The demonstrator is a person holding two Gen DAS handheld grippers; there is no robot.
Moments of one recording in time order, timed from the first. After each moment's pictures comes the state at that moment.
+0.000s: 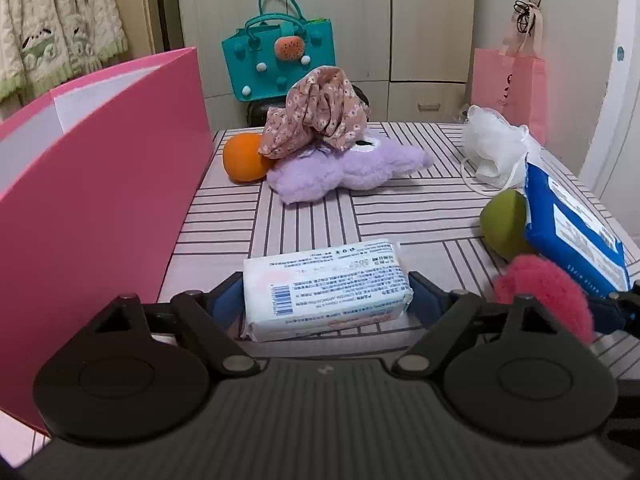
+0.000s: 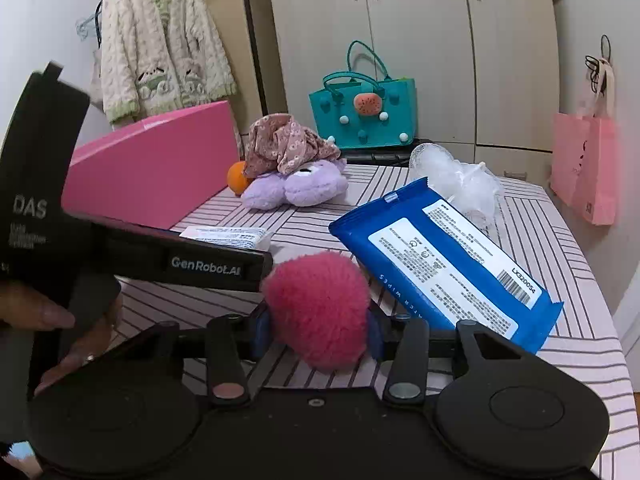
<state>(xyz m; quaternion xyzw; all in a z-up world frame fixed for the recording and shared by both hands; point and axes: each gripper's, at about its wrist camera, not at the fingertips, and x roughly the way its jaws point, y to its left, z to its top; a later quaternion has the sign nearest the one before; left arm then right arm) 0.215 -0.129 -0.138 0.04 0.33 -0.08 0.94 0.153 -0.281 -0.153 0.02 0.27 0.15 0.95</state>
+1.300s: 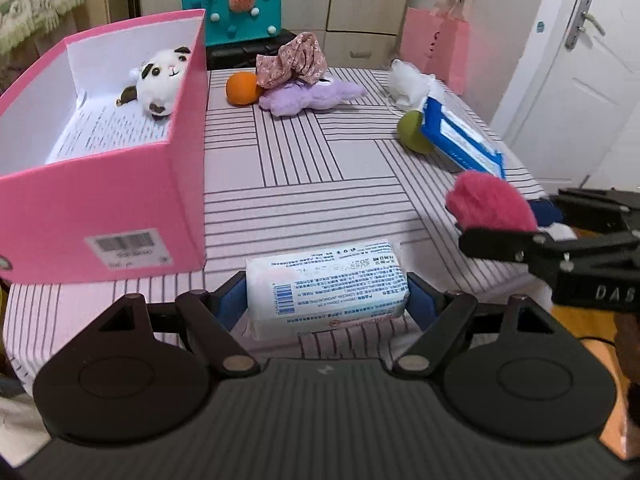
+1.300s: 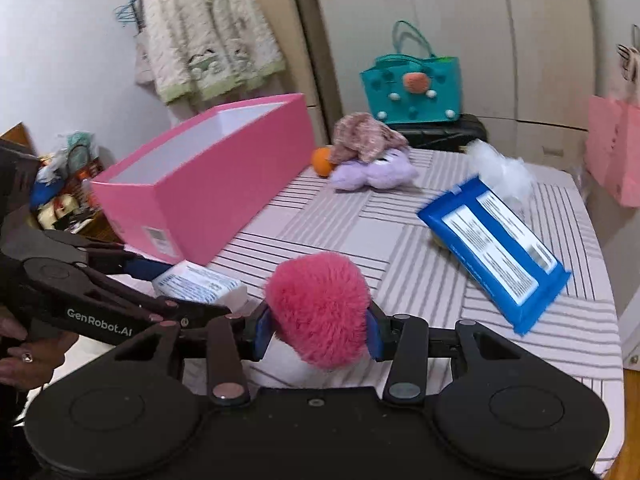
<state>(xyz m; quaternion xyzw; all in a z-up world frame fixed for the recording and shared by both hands) 0.115 -0.051 -0.086 0.01 0.42 -0.20 0.89 0.092 -0.262 -0.096 0.03 0.33 0.22 0.92</state>
